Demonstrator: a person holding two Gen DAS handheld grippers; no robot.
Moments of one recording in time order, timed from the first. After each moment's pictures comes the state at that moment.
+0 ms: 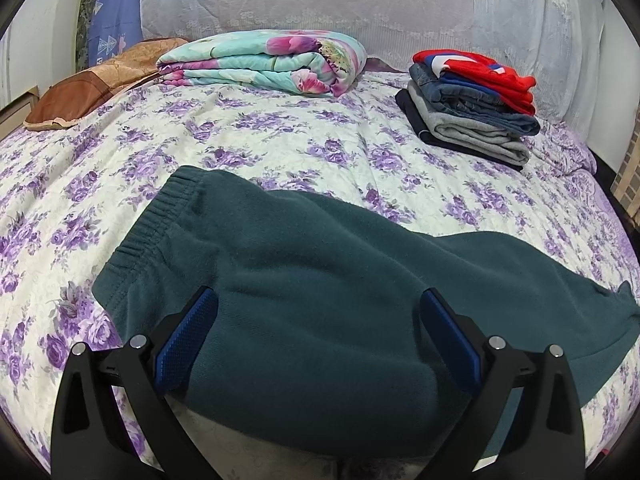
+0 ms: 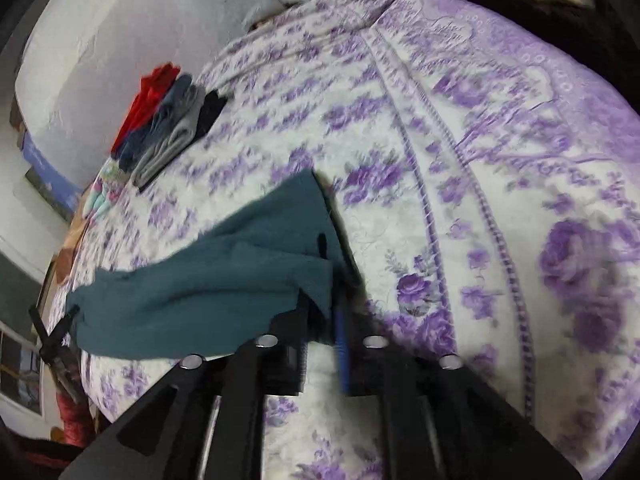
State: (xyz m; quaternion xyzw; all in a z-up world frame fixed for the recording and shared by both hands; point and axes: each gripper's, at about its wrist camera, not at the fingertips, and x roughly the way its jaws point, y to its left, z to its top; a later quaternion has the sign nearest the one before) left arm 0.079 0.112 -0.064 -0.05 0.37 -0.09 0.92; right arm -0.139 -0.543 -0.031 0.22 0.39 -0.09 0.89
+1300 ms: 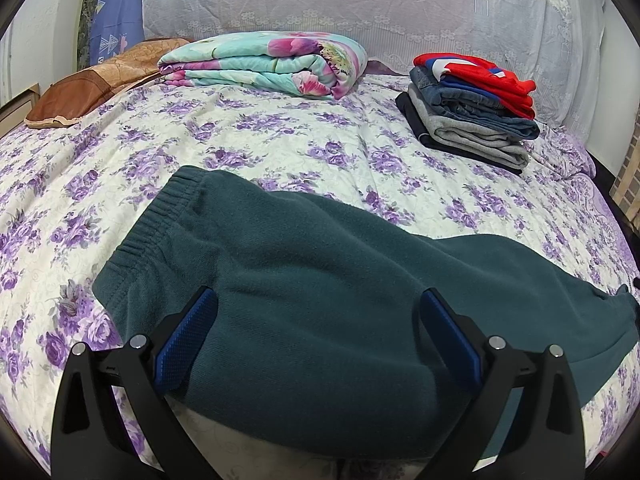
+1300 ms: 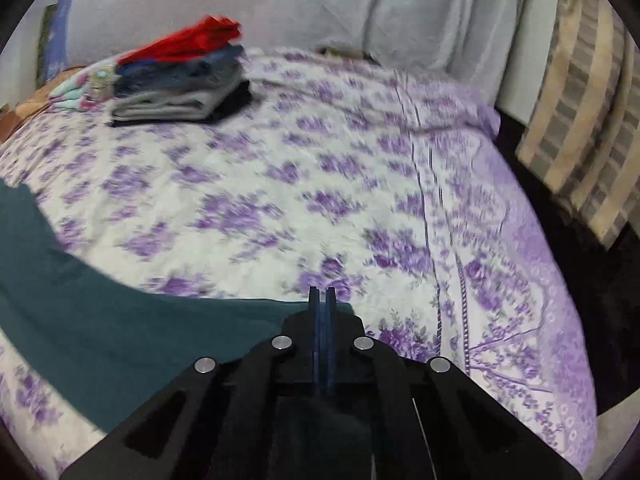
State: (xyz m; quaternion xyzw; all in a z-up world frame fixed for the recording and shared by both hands) left arm 0.078 0.114 -0.064 -0.06 0.37 -0.09 0.92; right arm -0.038 -0.480 -0.030 -0.08 0.40 -0.13 0.90
